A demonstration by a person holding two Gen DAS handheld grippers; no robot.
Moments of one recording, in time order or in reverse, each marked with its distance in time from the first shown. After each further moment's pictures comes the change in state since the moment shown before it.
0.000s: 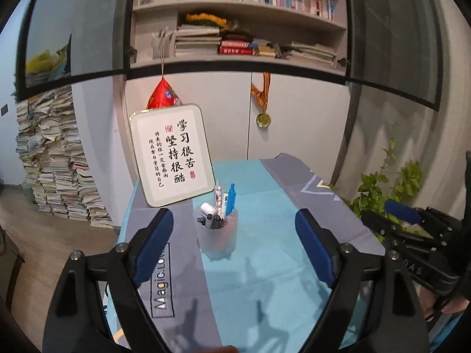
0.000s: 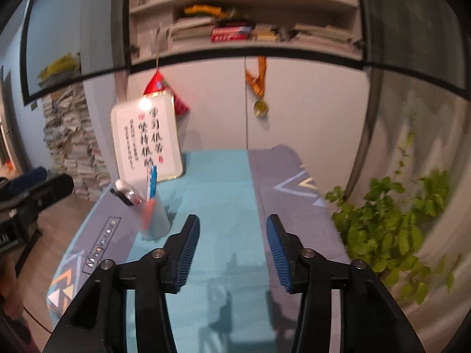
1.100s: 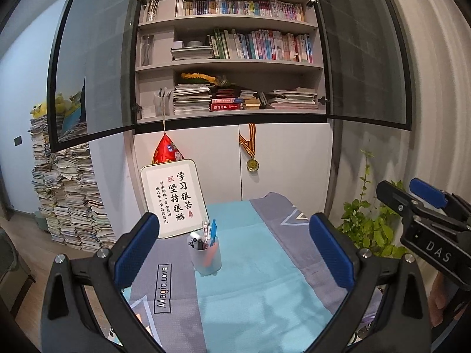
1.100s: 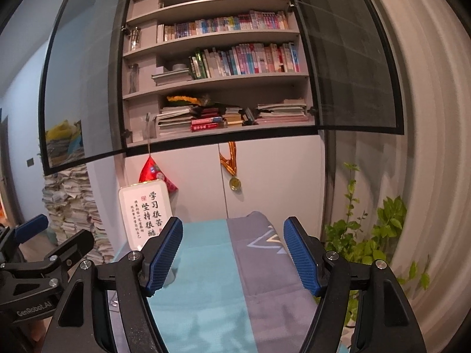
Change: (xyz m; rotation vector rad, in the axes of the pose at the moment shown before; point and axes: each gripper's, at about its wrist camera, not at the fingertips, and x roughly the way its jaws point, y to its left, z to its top) left arm -0.105 -0.062 0.001 0.053 -0.212 0.038; right arm -0.151 -0.014 0.004 0.095 -0.339 -0.077
